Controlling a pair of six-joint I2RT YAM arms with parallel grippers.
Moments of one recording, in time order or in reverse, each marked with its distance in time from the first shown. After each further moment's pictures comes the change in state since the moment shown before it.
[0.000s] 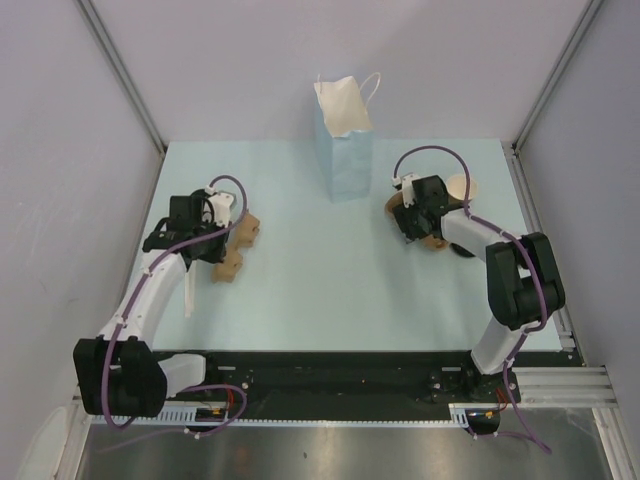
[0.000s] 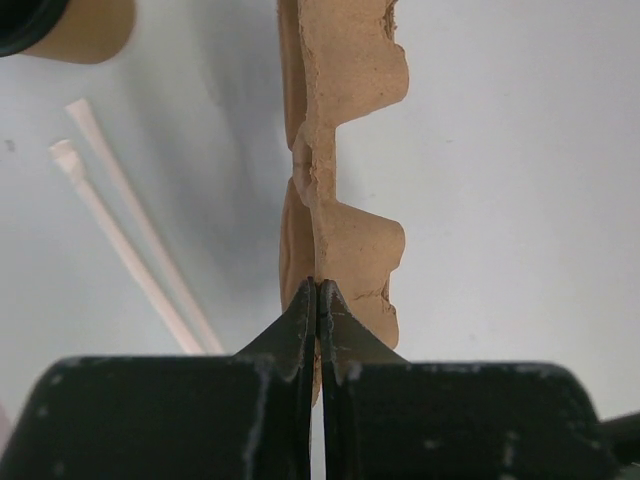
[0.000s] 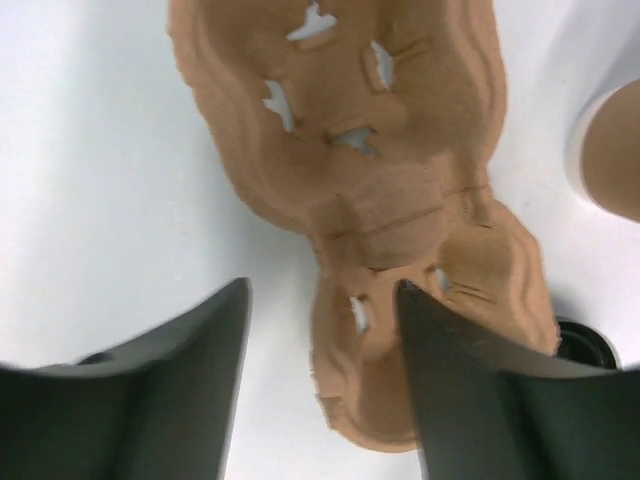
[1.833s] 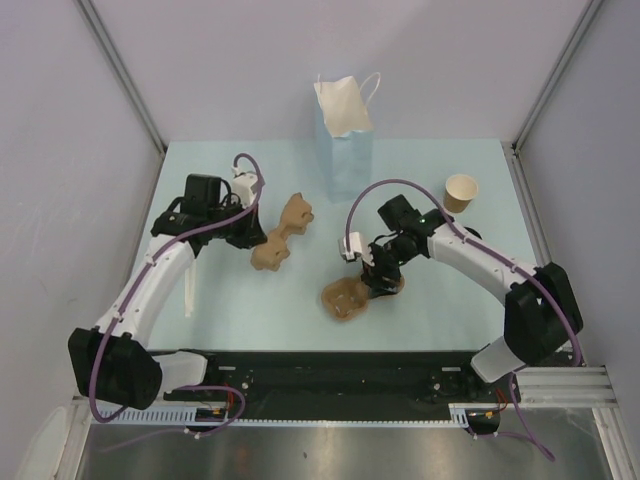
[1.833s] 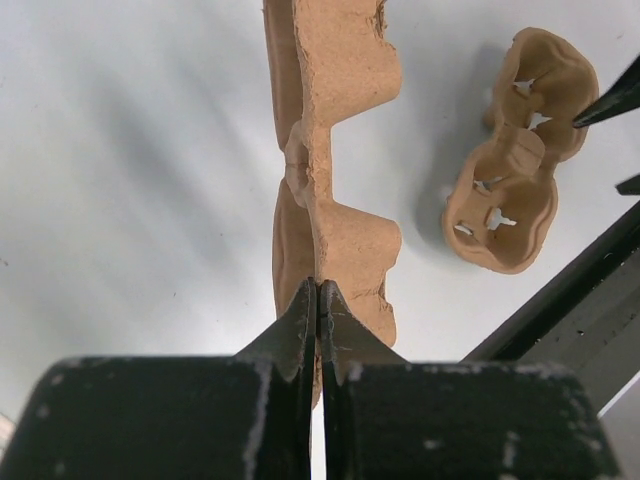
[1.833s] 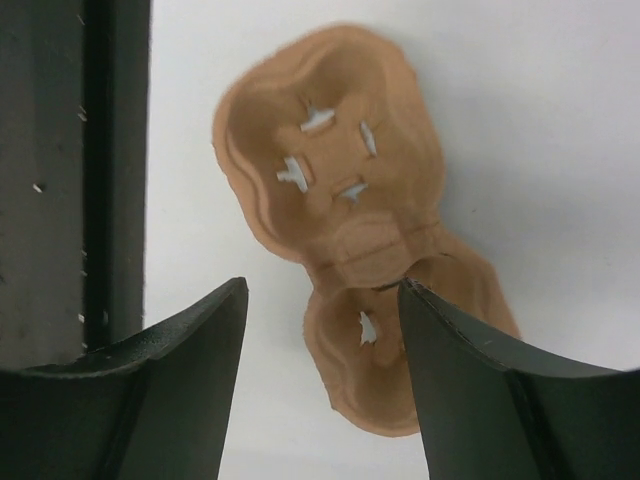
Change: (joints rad) left arm -0.180 0.067 0.193 -0.040 0.302 -0.133; right arm 0.296 -0.228 0.045 -0.568 -0.751 -0.727
